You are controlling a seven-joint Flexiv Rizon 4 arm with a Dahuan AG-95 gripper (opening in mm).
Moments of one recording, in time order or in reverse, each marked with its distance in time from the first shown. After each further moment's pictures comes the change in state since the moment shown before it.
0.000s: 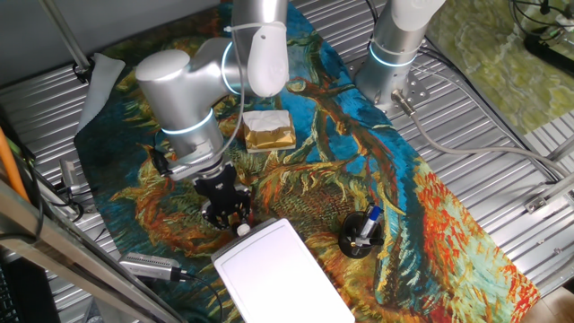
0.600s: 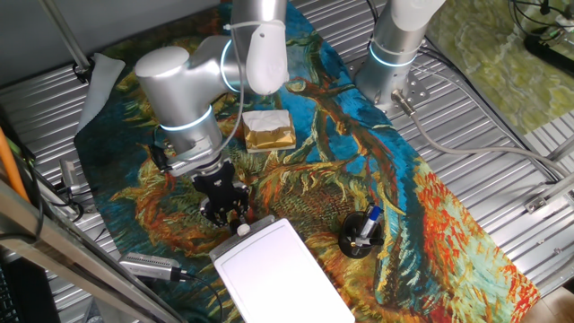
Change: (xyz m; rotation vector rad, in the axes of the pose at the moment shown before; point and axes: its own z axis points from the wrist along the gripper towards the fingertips) arm 0.011 0.000 -0.006 0.004 -0.001 -0.020
